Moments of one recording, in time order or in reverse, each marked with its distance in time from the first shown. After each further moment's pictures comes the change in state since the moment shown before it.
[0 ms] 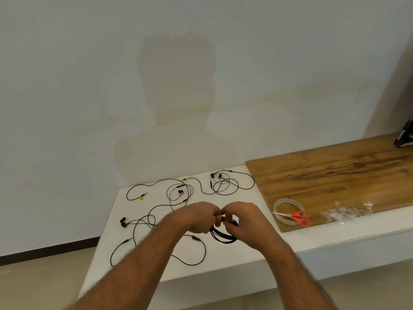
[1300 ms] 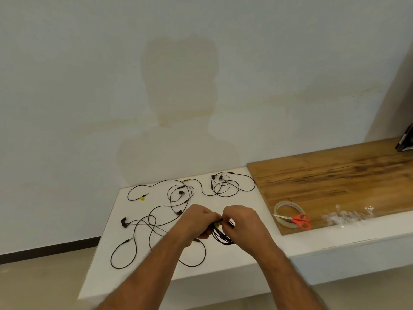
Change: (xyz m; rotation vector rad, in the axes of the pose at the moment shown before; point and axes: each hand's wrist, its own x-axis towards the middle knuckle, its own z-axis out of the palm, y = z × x) left_hand -0.005 -0.008 0.028 -0.874 0.256 -0.113; right_hand -0.001 -0.001 0.017 -0.069 0.105 -0.021
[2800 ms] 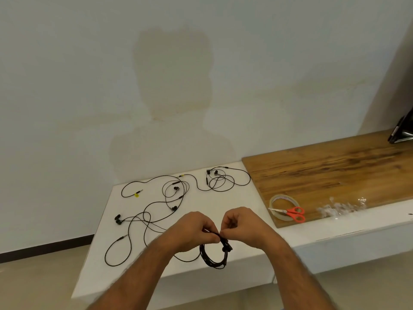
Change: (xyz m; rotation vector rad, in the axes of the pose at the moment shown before) left_hand -0.001 -0.028 -0.002 0.584 -0.154 0.312; right_hand -0.008 0.011 -0.014 0.499 -0.388 0.395
